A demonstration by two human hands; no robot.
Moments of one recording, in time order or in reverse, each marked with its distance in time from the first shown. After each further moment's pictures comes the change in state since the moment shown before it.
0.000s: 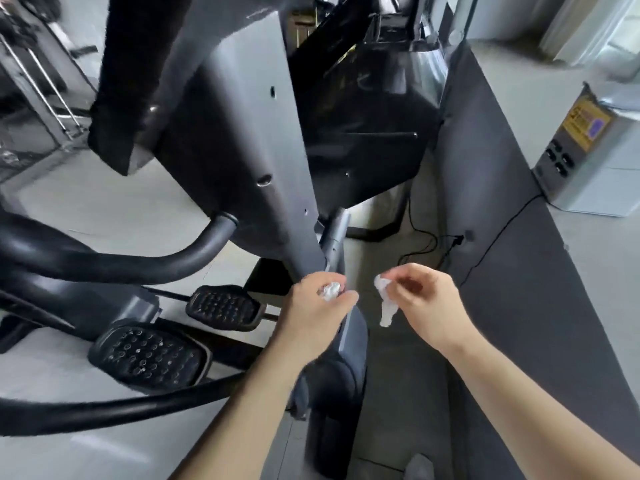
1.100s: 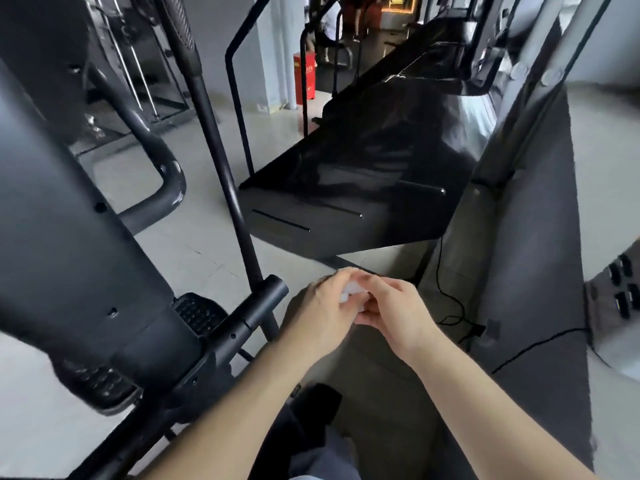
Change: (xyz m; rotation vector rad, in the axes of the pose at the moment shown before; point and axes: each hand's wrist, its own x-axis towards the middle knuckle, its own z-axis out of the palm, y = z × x) left_hand 0.242 0.116 0.213 0.309 0.150 0.146; right_hand 0.291 0.074 -0.148 0.353 -0.417 0.247
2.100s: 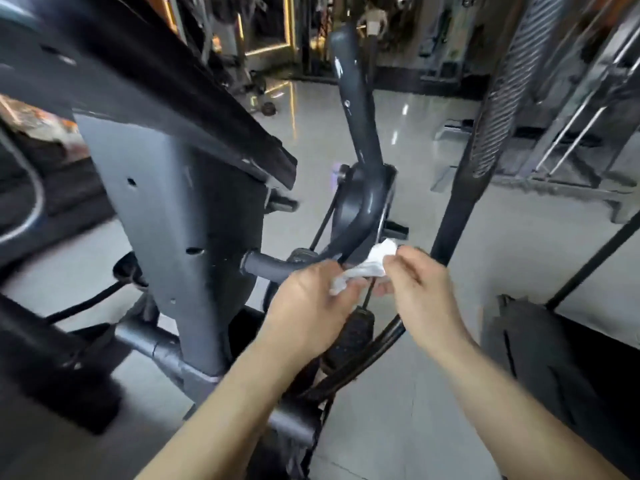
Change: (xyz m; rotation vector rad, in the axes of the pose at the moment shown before) left_hand 0.165 0.009 -0.153 0.194 1.201 -0.853; right_hand 0.313 -0.191 0.192 -0.377 -1.105 -0.541
